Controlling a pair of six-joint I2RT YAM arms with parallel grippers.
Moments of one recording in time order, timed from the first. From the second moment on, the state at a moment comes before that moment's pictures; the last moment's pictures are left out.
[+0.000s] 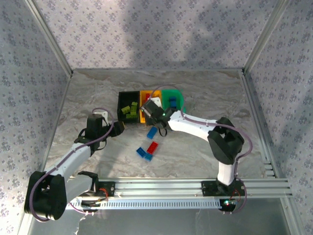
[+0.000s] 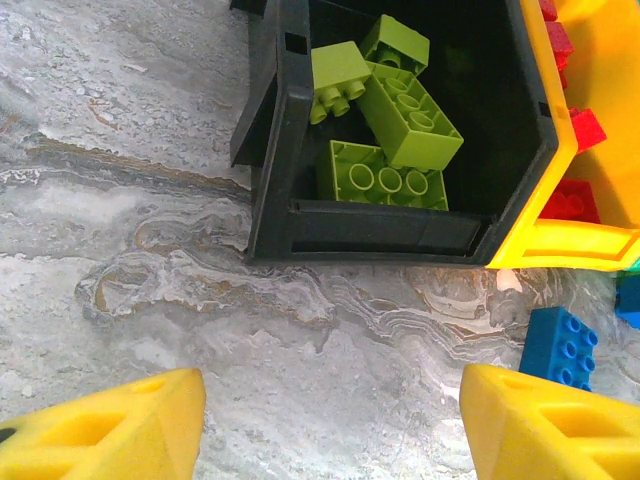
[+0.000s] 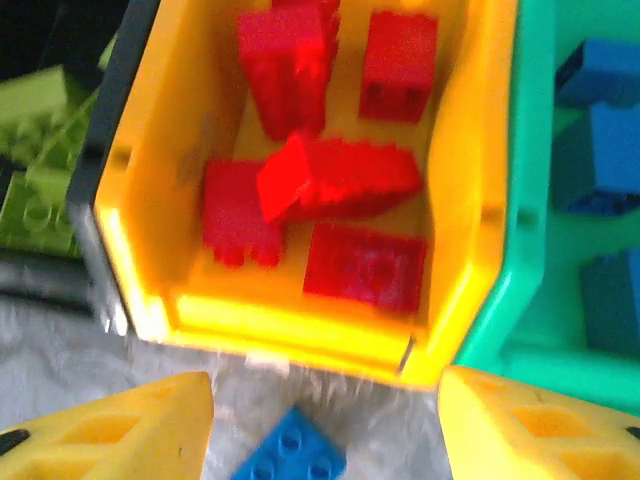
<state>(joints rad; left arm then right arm) -0.23 1.05 0.44 -0.09 0.19 -0.46 0.91 1.82 1.33 -0.50 0.37 0.57</state>
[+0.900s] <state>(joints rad) -0.23 1.05 0.44 -0.08 0.20 -0.47 1.10 1.73 1.07 -0.51 0.25 0.92</state>
